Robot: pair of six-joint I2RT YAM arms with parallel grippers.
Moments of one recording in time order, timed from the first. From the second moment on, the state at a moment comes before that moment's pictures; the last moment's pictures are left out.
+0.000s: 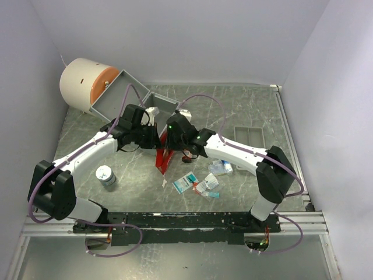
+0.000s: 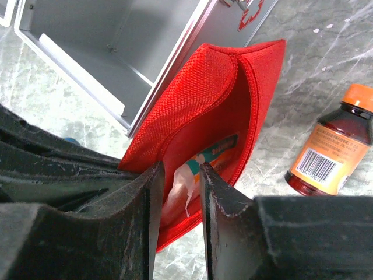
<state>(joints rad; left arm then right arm) -0.49 1.42 1.03 -0.44 0.37 -0.40 0.89 1.67 1.24 -0.31 0.17 0.77</state>
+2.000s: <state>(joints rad) -0.50 1.22 0.90 -0.42 0.30 -0.45 0.89 1.30 0.88 -0.62 0.42 0.96</state>
